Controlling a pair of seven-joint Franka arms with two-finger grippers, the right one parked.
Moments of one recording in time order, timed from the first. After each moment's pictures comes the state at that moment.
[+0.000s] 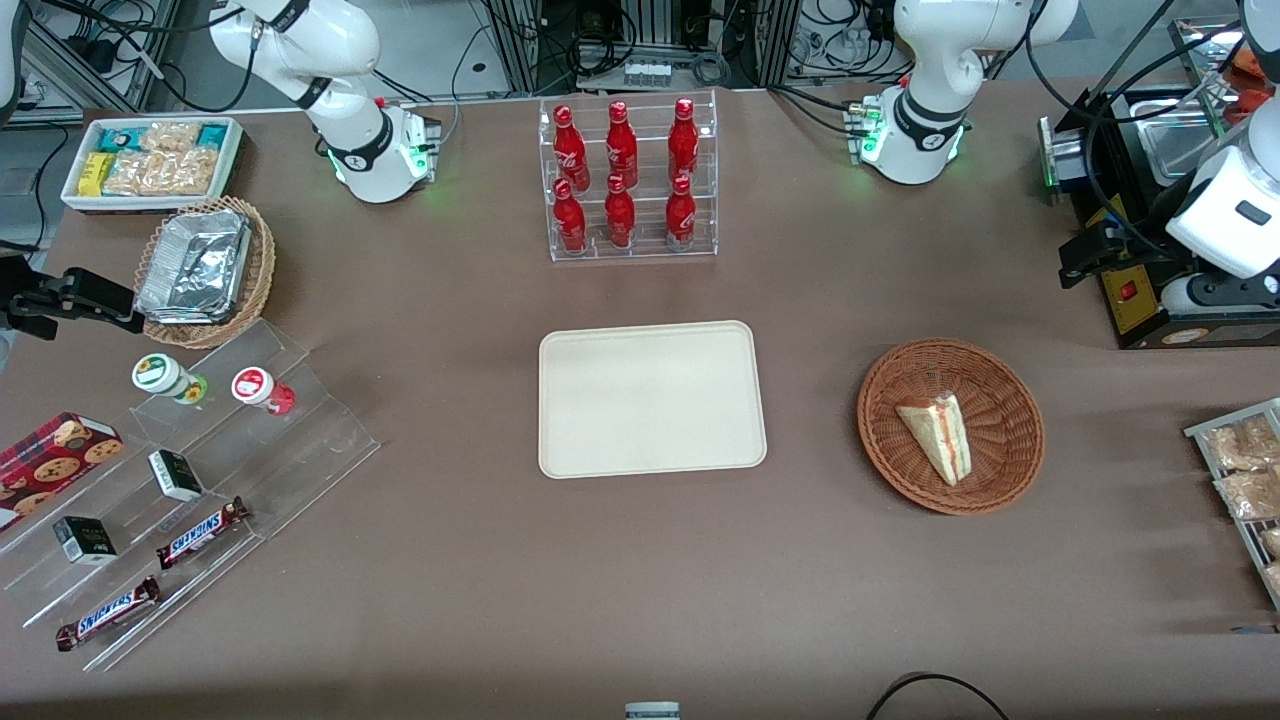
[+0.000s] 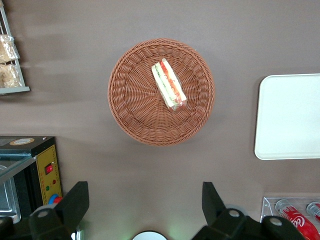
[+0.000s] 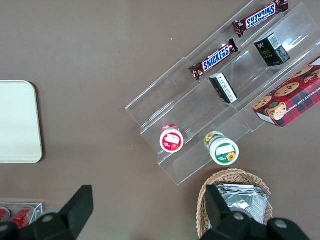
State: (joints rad) arm -0.10 0.00 0.02 -1.56 0.01 1.48 -0.08
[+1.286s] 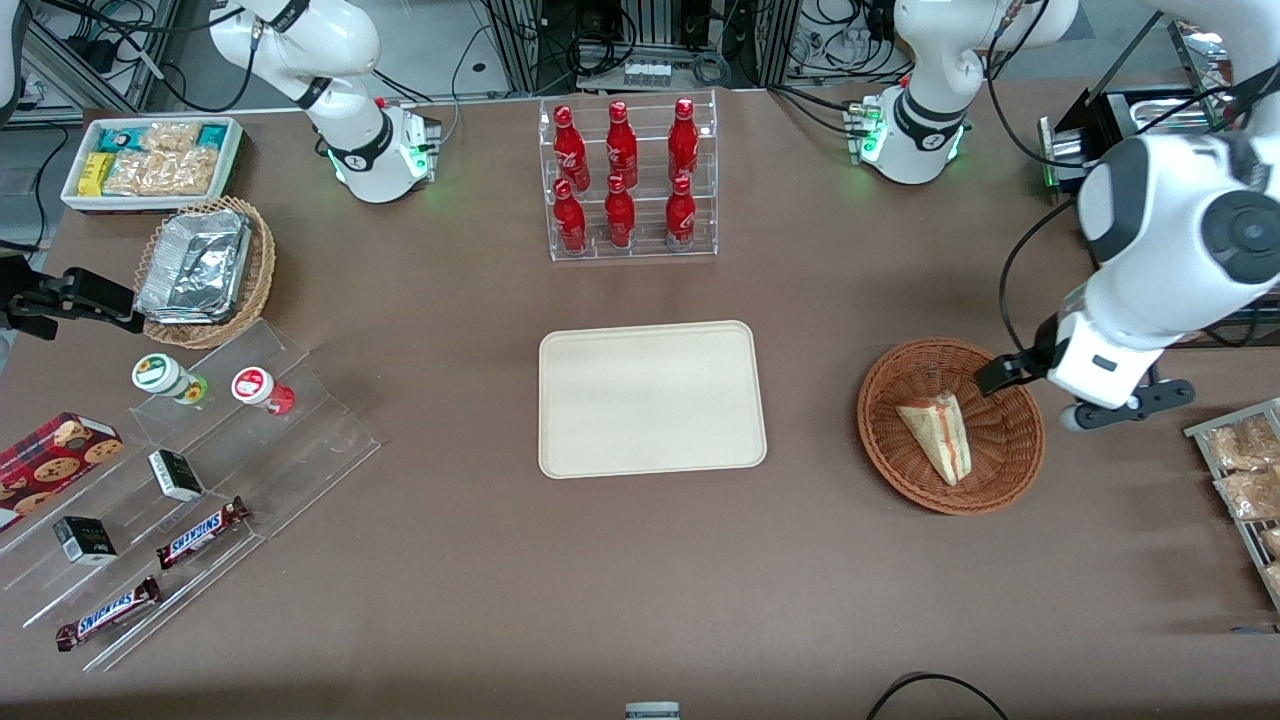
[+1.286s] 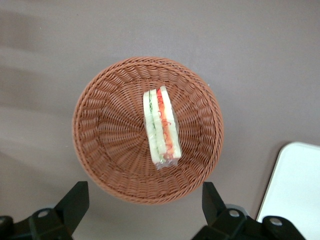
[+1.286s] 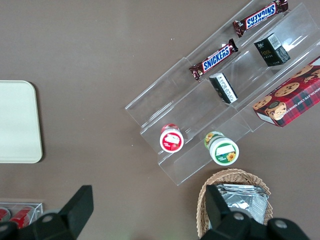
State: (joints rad) arm -0.12 0.11 0.02 -1.93 0.01 2.03 -0.40
